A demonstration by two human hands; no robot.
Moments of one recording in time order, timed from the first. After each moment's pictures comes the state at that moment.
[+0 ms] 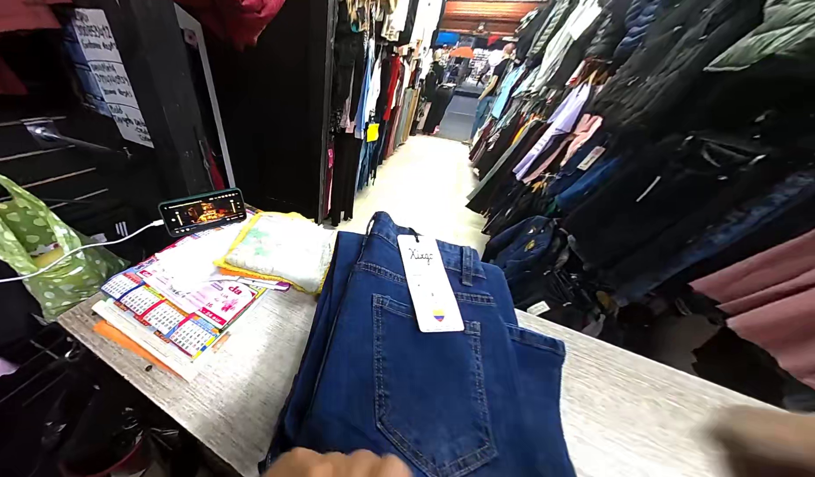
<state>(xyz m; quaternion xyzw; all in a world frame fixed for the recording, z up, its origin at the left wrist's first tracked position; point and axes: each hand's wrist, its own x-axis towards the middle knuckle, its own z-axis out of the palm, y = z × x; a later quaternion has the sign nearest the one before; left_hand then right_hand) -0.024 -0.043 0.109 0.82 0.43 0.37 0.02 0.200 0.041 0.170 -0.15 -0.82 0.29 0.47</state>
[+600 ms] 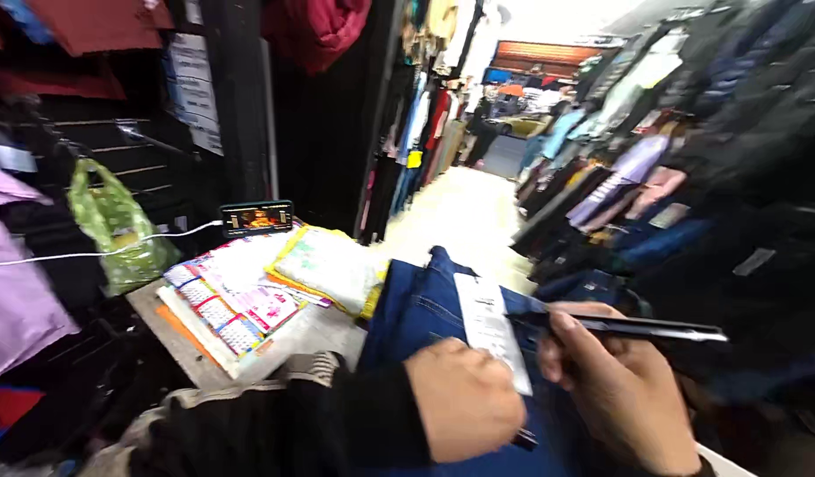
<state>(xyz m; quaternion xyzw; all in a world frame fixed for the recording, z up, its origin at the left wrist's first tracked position) -0.008 0.088 0.103 0.90 0.40 0.18 -0.02 0.186 0.187 0.102 -0.31 -0.66 0.42 0.53</state>
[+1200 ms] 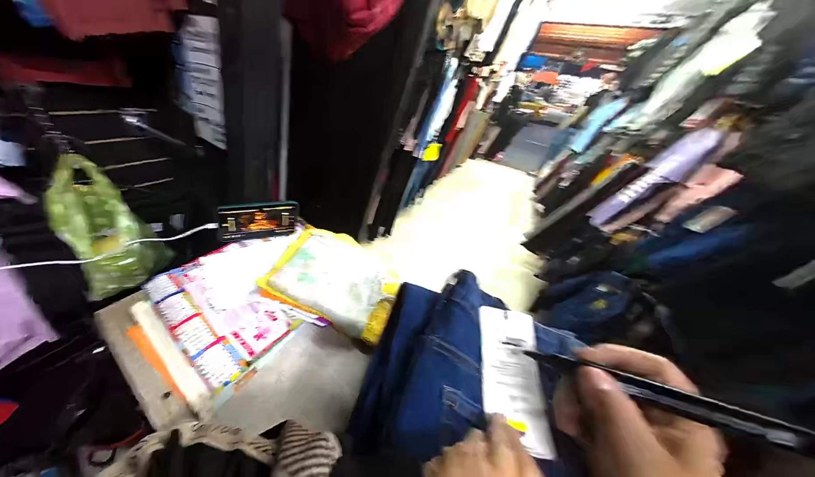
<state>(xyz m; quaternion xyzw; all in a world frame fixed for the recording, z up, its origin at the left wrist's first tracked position) 0.007 0.073 0.087 0.84 0.47 0.26 -0.08 0.161 0.183 0.101 -0.30 -0.69 0.35 0.56</state>
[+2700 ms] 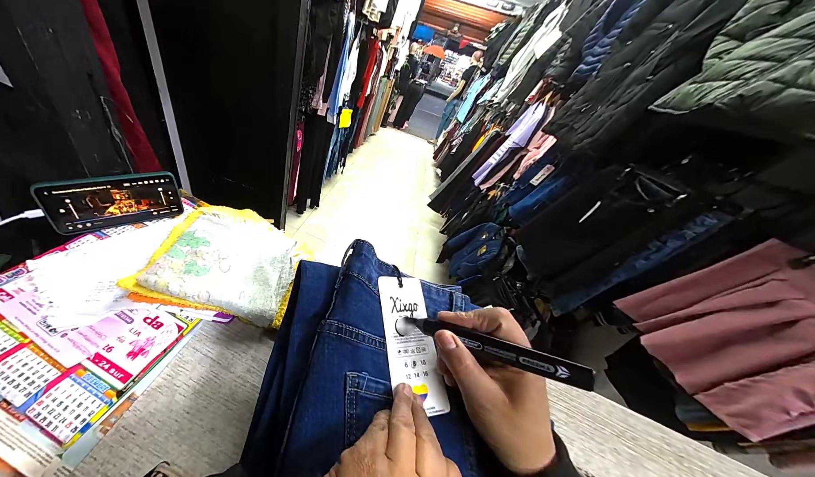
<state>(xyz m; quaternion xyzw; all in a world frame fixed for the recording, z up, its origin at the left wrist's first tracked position) 0.005 0.078 0.090 0.87 0.41 0.19 -0.20 0.171 0.196 0.072 -0.28 -0.73 0.34 0.53</state>
